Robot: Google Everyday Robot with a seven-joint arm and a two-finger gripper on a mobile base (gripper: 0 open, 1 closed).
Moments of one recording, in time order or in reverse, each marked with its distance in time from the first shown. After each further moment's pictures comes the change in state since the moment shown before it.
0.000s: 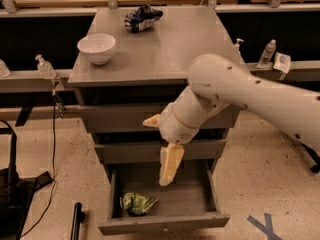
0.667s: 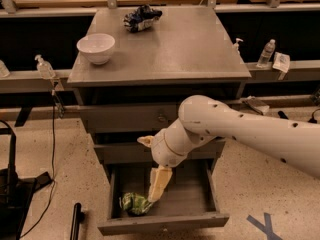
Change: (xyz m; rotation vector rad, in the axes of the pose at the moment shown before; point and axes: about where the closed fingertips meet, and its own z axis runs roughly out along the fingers) arm 0.015 0.005 0.078 0.071 -0.049 0.006
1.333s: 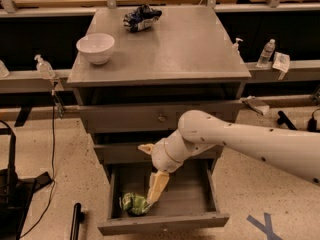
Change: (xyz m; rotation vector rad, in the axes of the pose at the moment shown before) arm 0.038 -0.013 0.061 -0.023 -0.070 0.035
